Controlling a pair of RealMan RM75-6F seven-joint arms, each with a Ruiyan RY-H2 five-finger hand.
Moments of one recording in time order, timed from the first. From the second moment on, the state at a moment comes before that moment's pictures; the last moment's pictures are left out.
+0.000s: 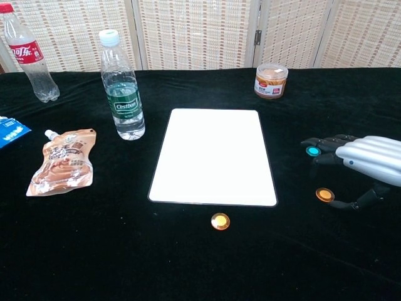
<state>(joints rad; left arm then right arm) -0.08 -1.18 -0.05 -1.54 1.46 1.50 0.11 0.48 -1.48 0.01 -1.34 -1.51 0.99 -0.18</state>
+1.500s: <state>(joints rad) -0.08 -1.18 -0.06 -1.54 1.47 1.50 0.10 0.70 -1.51 0.14 -1.56 -1.39 0.84 -0.32</state>
